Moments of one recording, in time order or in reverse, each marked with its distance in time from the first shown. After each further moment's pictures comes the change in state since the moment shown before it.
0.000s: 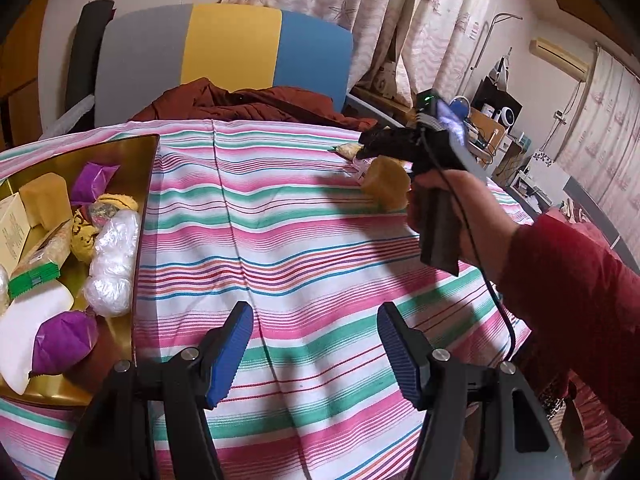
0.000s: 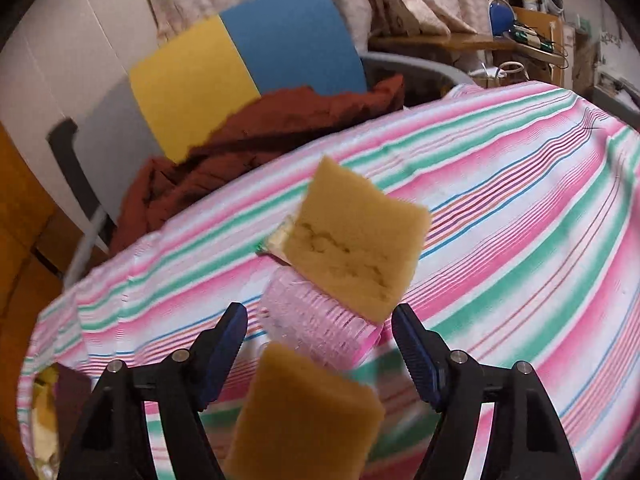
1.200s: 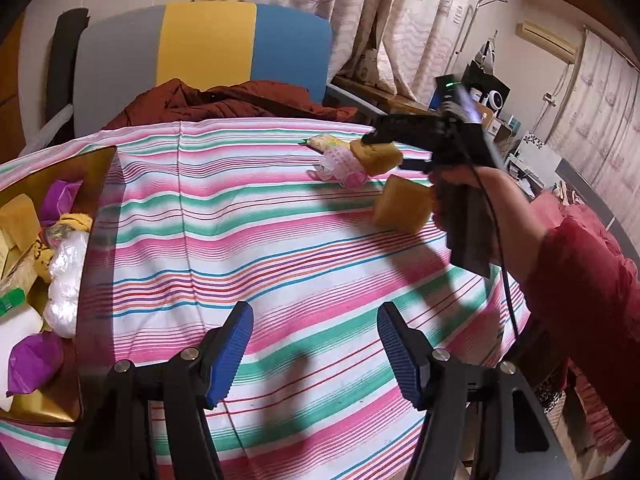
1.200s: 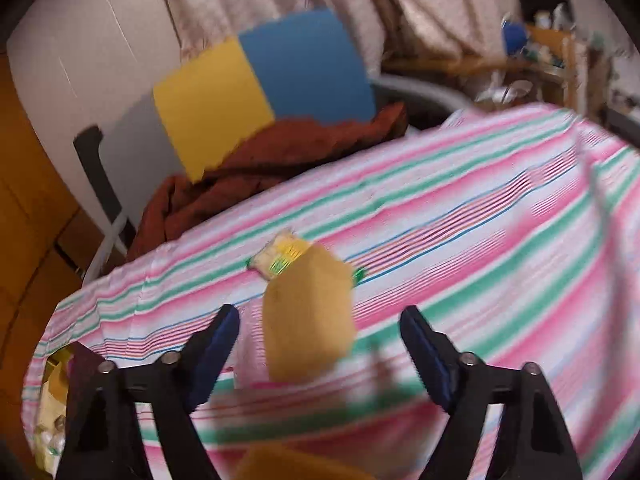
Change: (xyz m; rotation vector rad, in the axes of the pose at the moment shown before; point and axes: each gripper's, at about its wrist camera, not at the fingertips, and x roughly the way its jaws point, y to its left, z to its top) left arm 0.017 -0.032 0.011 0.050 0.037 -0.022; right arm -0.049 -0.041 0.003 -0.037 -0.042 0.102
